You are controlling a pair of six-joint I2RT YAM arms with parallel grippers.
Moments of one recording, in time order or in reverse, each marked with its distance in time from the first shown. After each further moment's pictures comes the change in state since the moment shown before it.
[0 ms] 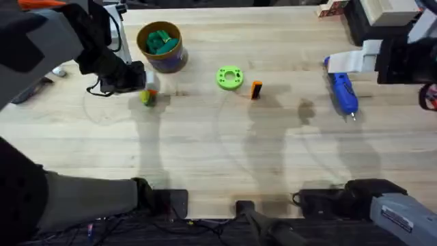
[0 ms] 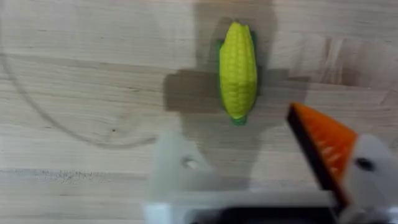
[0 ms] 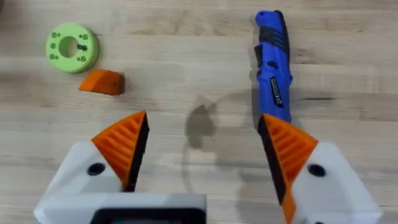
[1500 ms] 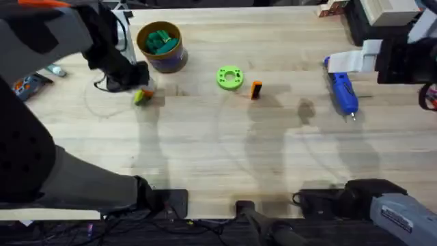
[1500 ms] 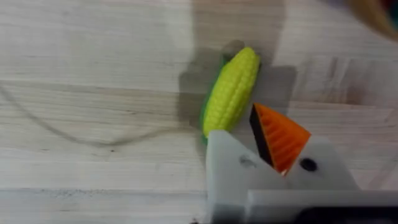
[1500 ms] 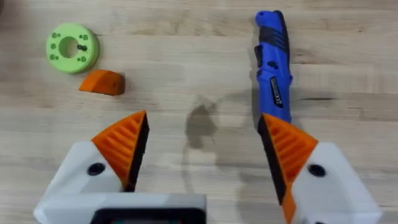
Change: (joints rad) left arm 0.000 0.129 0.054 0.018 0.010 0.007; right arm 0.000 0.000 0.000 0.001 0.000 0.000
